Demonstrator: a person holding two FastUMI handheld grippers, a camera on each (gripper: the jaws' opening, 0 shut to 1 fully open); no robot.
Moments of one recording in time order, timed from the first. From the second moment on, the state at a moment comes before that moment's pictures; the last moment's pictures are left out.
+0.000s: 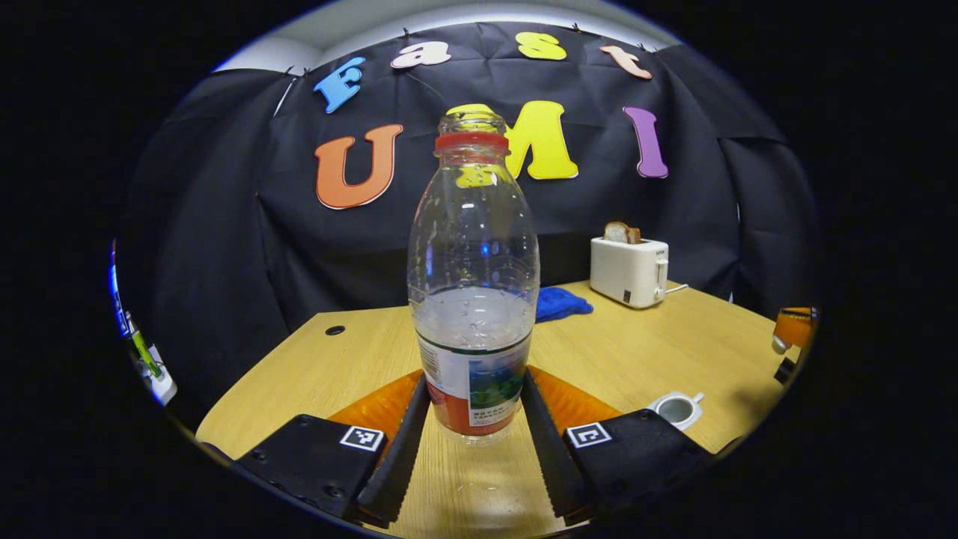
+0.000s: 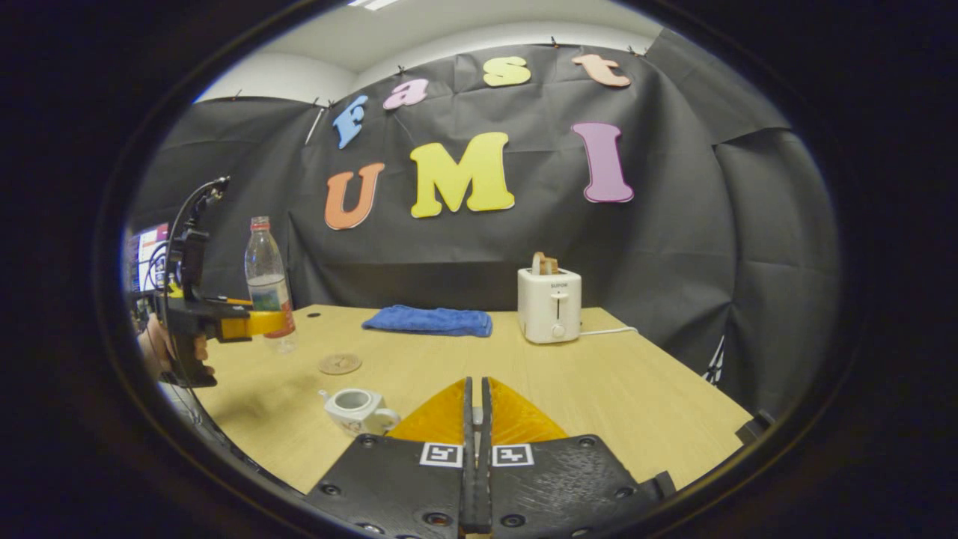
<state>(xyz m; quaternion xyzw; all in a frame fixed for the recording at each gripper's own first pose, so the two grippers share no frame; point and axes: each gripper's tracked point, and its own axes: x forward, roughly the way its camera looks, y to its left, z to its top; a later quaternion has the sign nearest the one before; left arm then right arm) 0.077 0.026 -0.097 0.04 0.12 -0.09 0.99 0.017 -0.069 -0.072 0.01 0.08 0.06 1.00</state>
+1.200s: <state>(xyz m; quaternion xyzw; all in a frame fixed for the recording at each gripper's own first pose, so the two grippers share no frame) 0.171 0.013 -0.183 0.00 0.18 -0.10 0.98 0.040 -0.092 -0.104 0.02 0.12 0.03 0.99</state>
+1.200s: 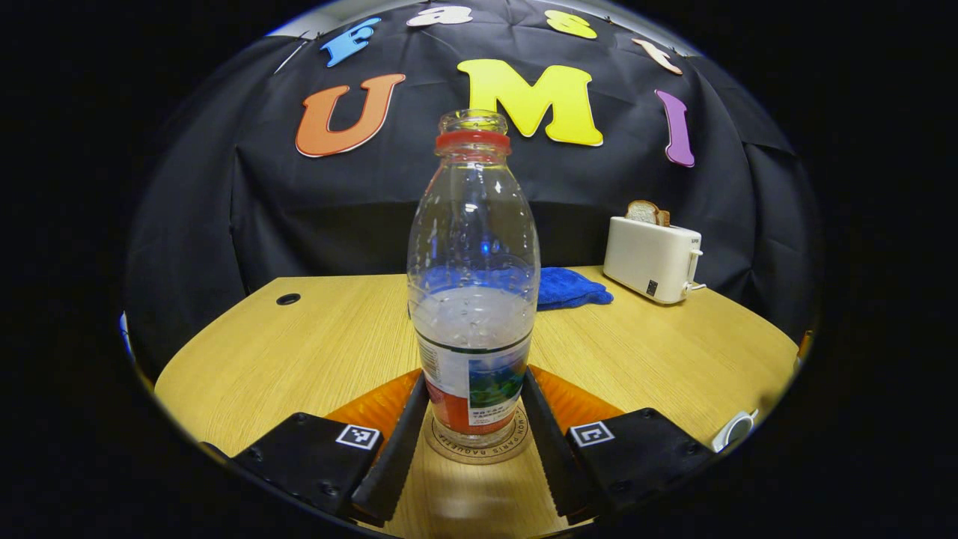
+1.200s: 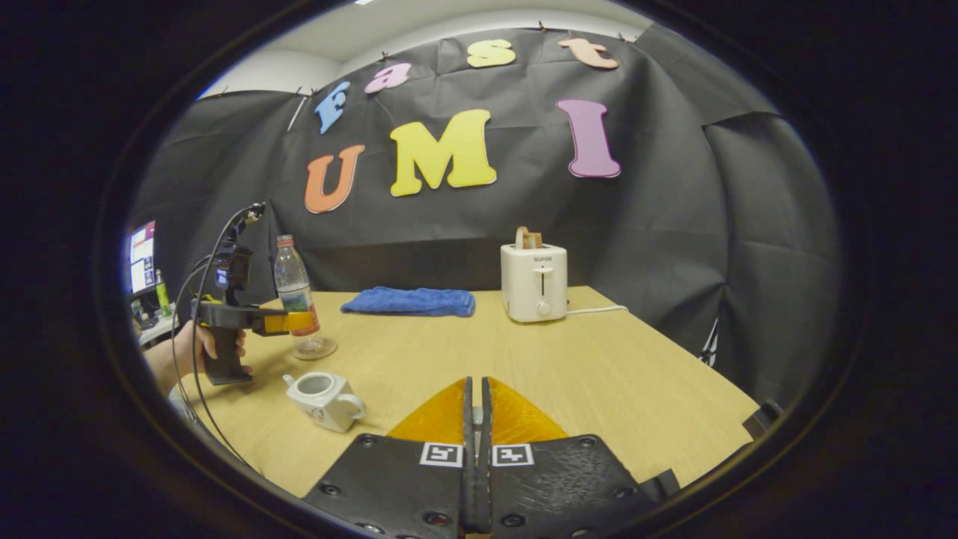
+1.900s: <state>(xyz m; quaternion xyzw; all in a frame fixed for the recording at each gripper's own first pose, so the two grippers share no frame) 0.158 0.015 -0.189 0.00 0.20 -0.10 0.97 0.036 -0.085 -0.101 0.02 0.11 0.04 0.99</state>
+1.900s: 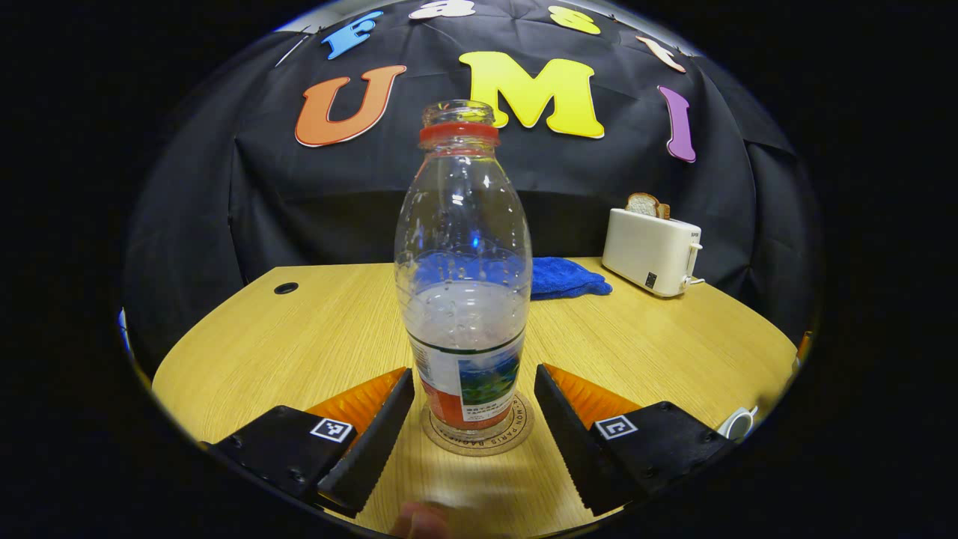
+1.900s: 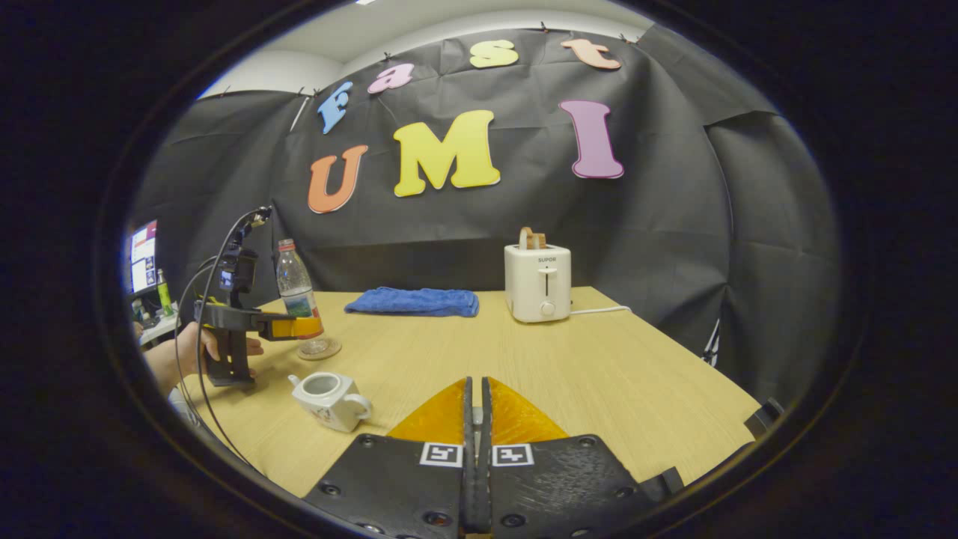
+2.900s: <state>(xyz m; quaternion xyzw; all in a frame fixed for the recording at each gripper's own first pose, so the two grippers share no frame) -0.012 0.126 -0.118 -0.03 0.13 0.02 0.99 0.076 0.077 -0.086 -0.03 0.10 0.19 0.98</state>
